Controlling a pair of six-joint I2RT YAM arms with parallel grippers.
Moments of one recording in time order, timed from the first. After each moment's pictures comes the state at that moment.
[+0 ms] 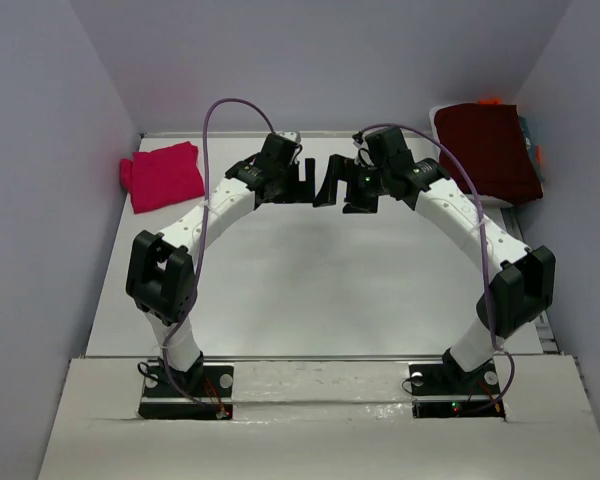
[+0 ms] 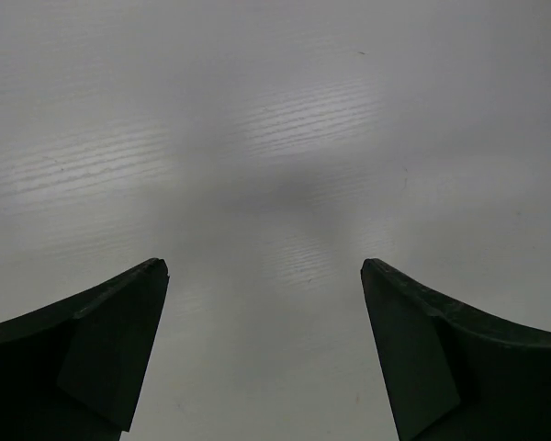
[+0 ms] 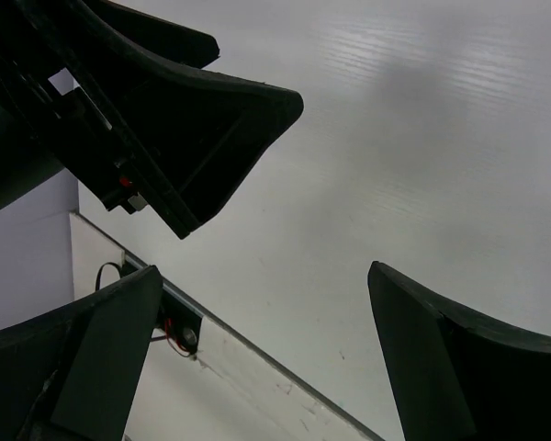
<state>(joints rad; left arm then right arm) -0.56 1.78 1.56 -0.58 -0.05 -0.43 0.51 1.65 1.57 -0.70 -0.36 0.60</state>
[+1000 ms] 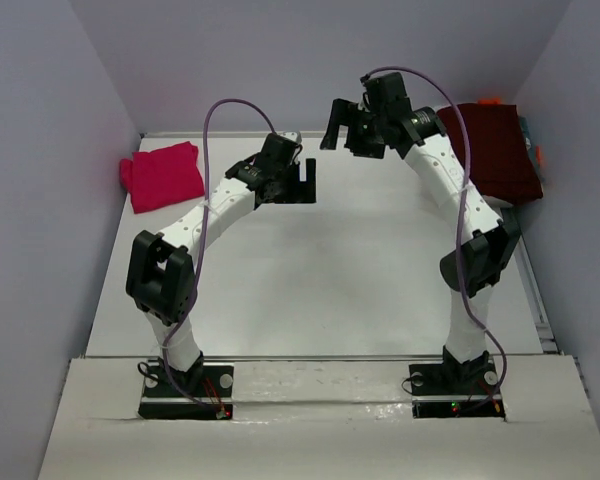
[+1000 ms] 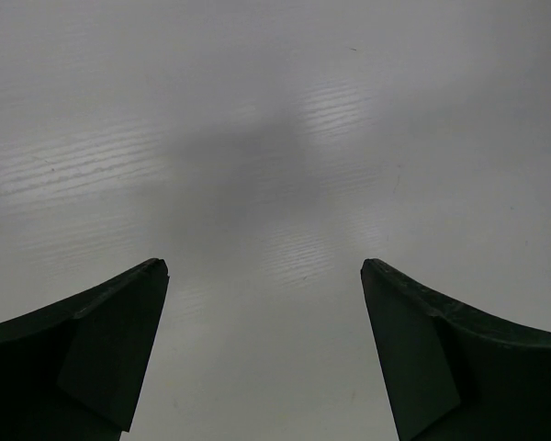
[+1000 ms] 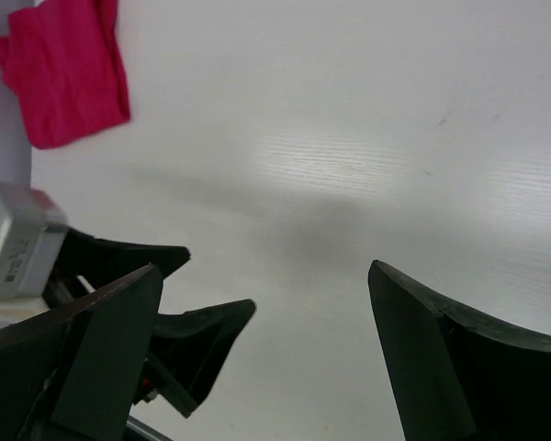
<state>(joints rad) -0.56 1.78 1.56 -0.58 -0.03 -0.43 0.46 2.00 2.26 -0.92 -0.08 0.49</state>
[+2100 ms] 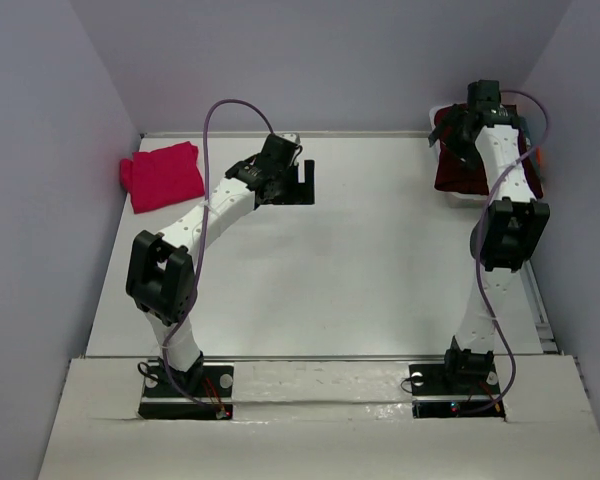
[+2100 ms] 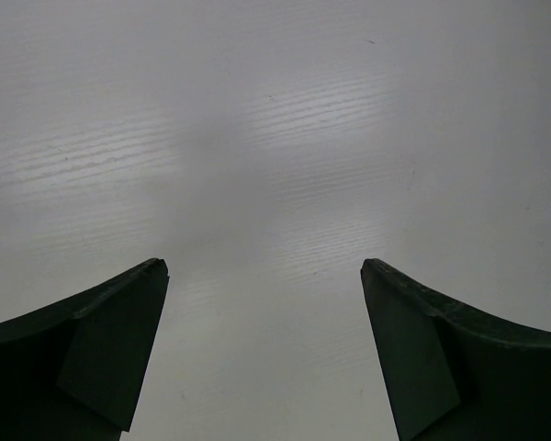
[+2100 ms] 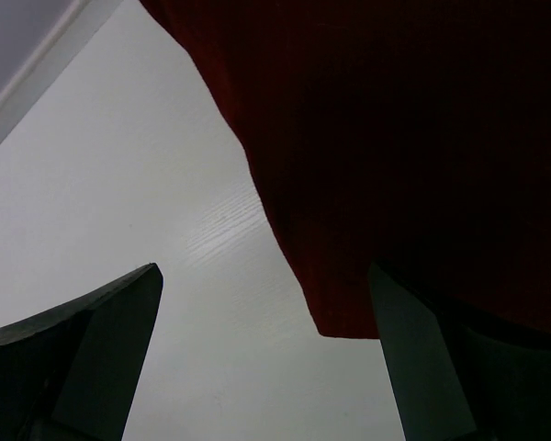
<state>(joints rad) -0.56 1.78 1.56 -0.60 -0.06 -0.43 -0.09 2.18 2.25 -0.97 0.10 0.58</state>
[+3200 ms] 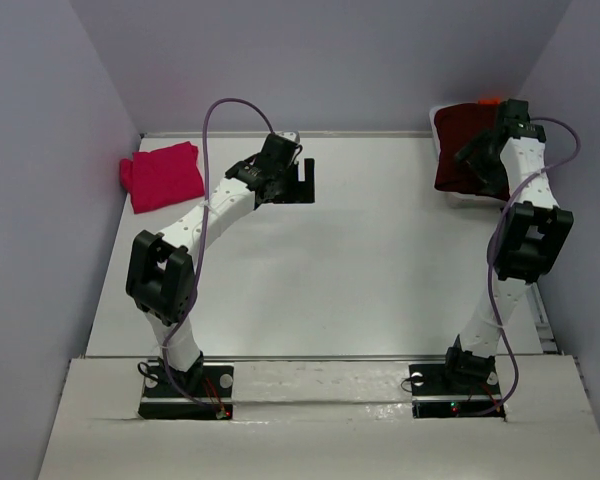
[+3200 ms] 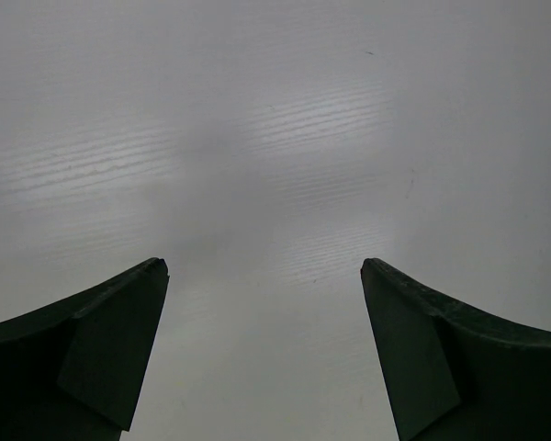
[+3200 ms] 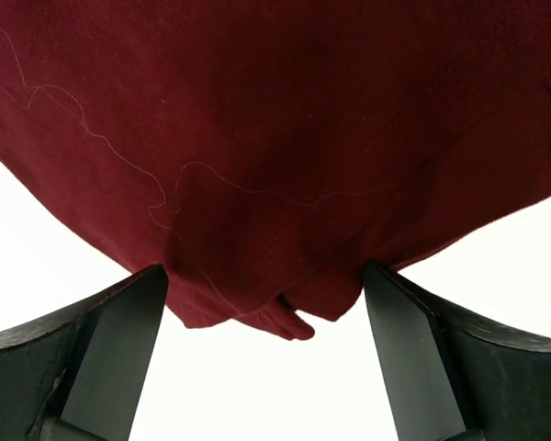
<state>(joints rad) -0.56 1.78 1.56 -0.59 -0.07 -0.43 -0.23 2.06 2.00 -0.98 0.10 0.65</state>
